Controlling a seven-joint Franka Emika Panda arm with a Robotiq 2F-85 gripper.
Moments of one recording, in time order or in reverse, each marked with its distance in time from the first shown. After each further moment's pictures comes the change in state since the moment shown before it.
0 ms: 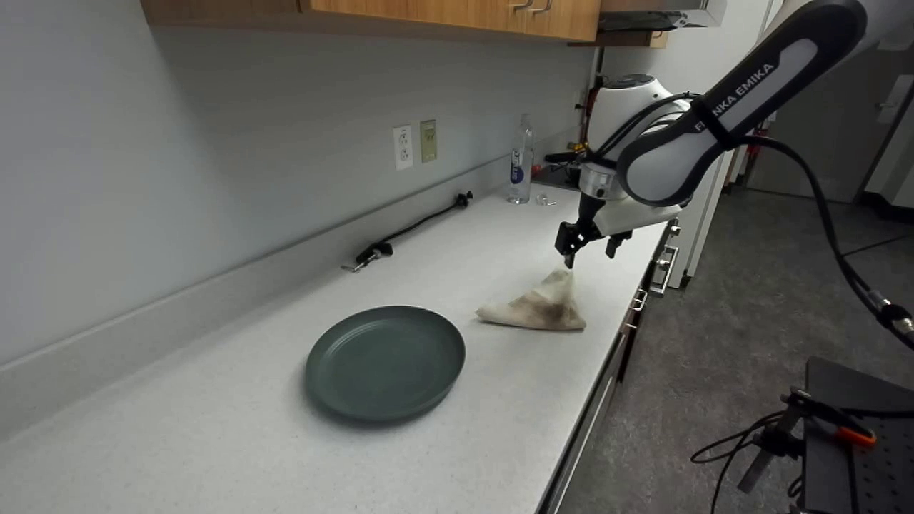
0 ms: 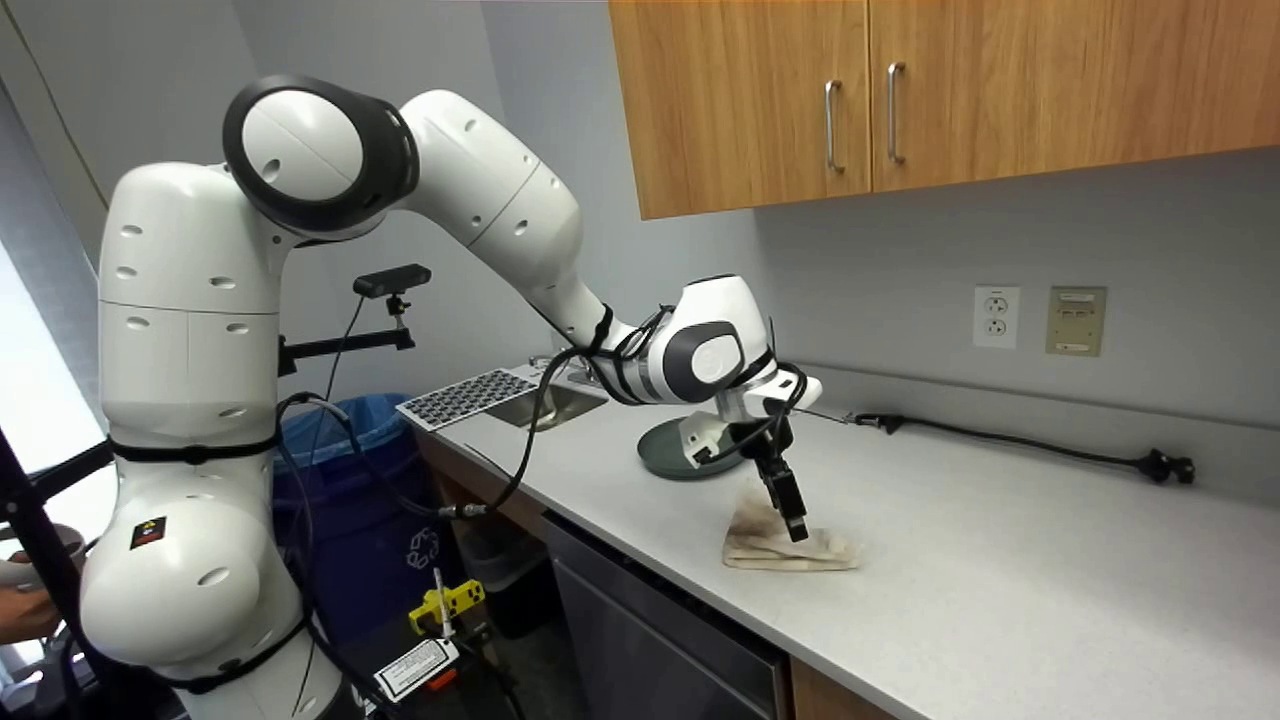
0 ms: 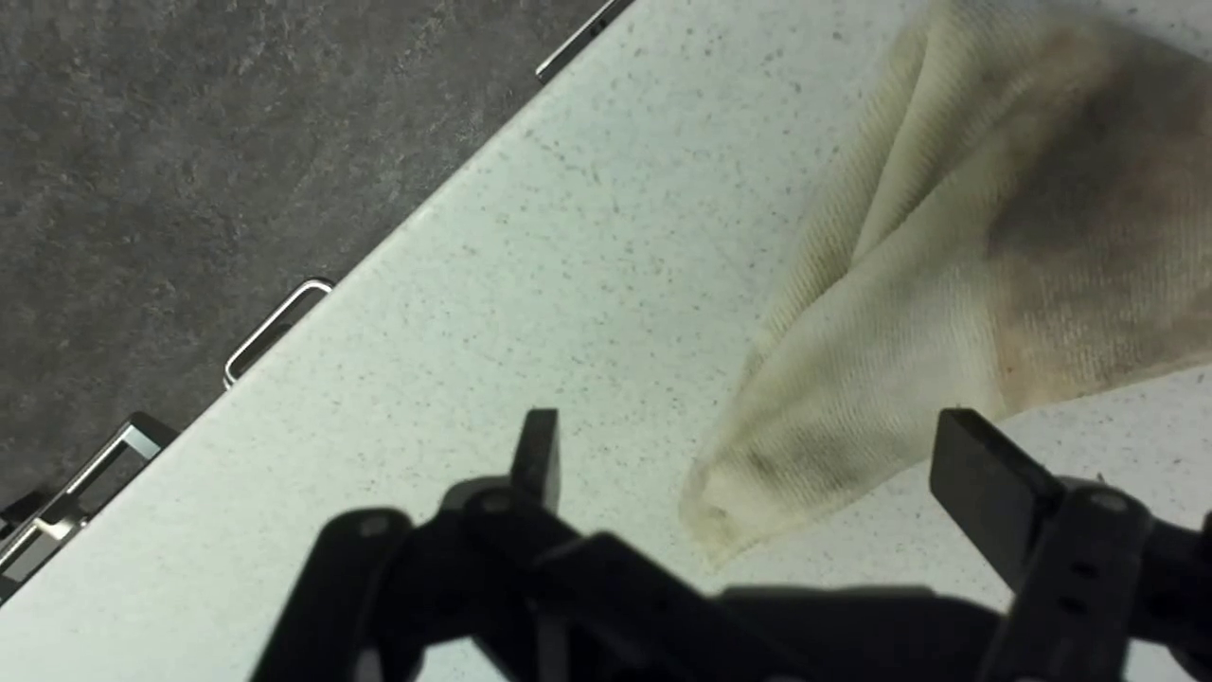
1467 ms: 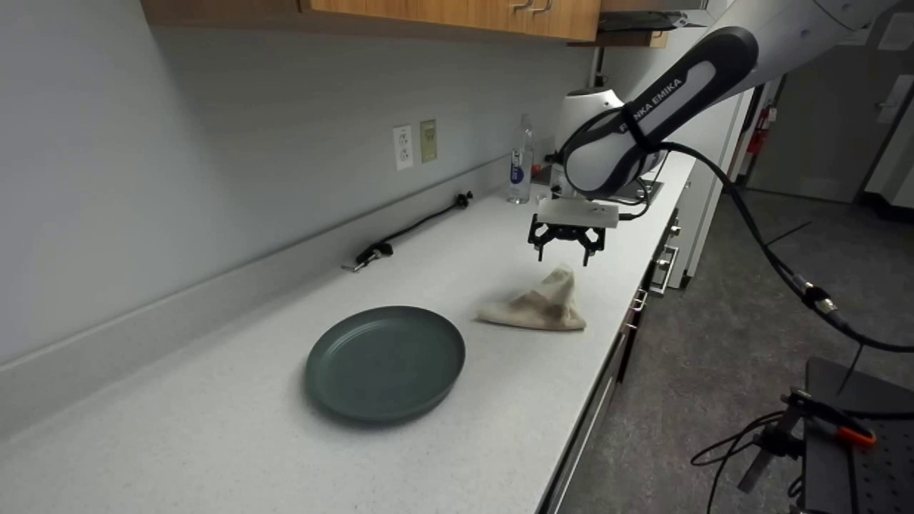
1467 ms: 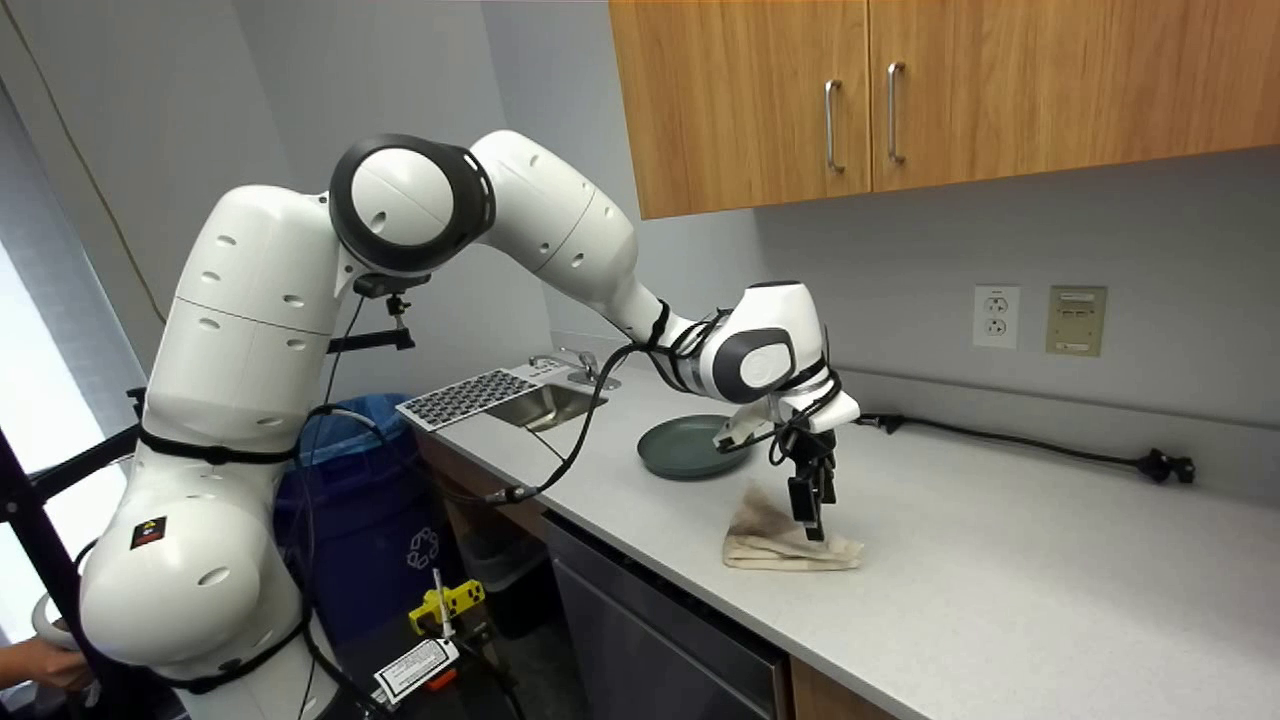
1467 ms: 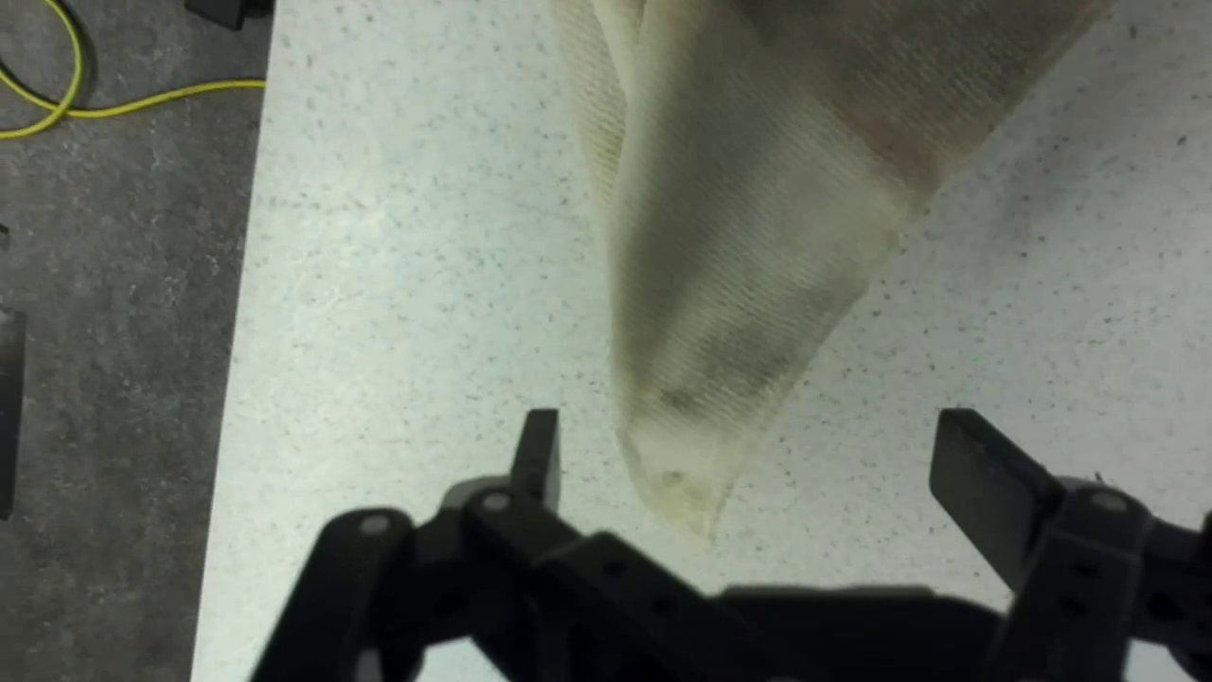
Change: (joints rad) arm 0.000 0.213 -0.017 0.286 0.225 -0.120 0.339
